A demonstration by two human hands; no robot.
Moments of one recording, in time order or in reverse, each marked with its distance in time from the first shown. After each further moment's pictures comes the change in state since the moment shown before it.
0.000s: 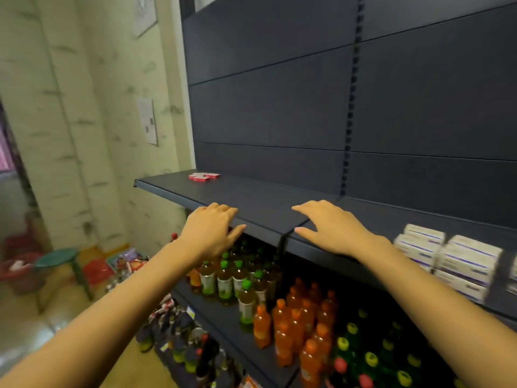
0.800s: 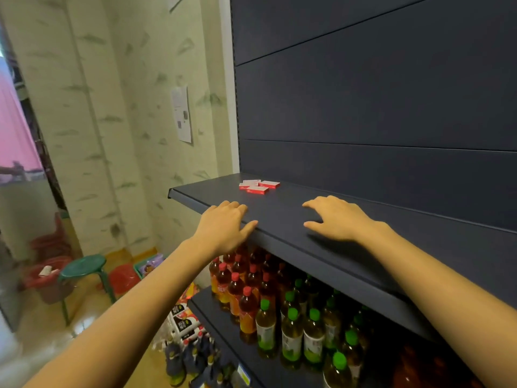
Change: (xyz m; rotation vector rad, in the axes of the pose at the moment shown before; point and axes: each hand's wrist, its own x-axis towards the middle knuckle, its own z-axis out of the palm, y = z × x) left_hand 0.165 -0.270 0.141 -0.015 -0.056 -0.110; right_hand 0.344 -0.084 0.131 -0.050 -0.065 -0.015
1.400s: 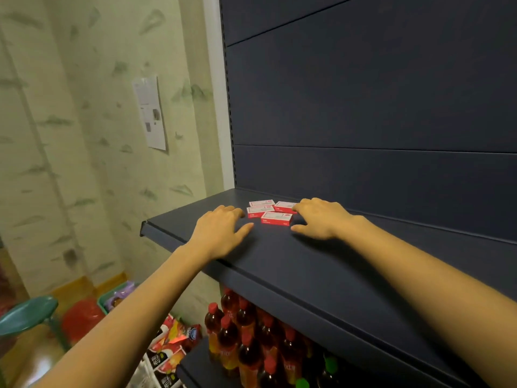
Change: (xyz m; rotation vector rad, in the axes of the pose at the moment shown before) left_hand 0.197 -0.142 0.098 -0.137 -0.002 0.092; right_hand 0.247 -0.024 0.065 -0.093 -0.098 0.093
